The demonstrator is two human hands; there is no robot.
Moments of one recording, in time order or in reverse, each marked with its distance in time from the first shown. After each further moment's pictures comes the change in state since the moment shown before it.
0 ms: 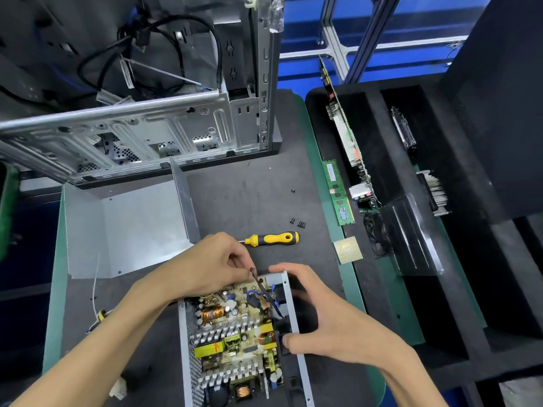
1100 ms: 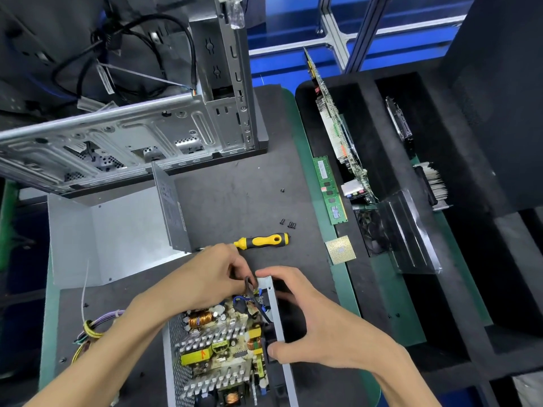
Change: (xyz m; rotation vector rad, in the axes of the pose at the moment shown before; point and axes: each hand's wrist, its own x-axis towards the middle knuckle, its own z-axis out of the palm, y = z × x) left_hand 0.005 0.018 0.015 0.159 0.017 -0.058; right_hand 0.000 0.000 -0.008 -0.003 -0.056 -0.030
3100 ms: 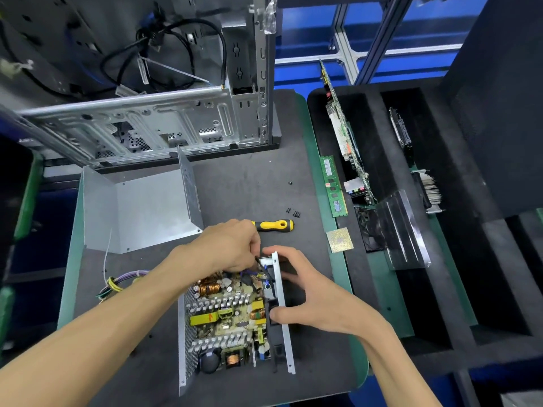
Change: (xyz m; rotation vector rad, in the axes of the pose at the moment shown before) left_hand 0.009 0.021 0.005 0.377 0.040 -0.165; right_hand 0.002 0.008 0.005 0.040 0.020 -0.038
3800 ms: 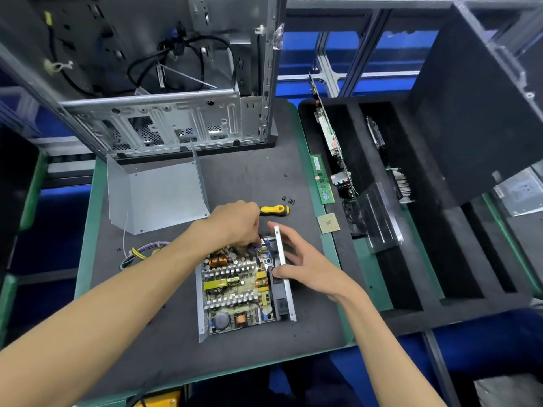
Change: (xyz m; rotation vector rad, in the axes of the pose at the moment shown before) left_hand -0.016 0.001 0.001 0.047 0.138 0.083; right_hand -0.004 0.003 0.019 0.112 0.170 -0.037
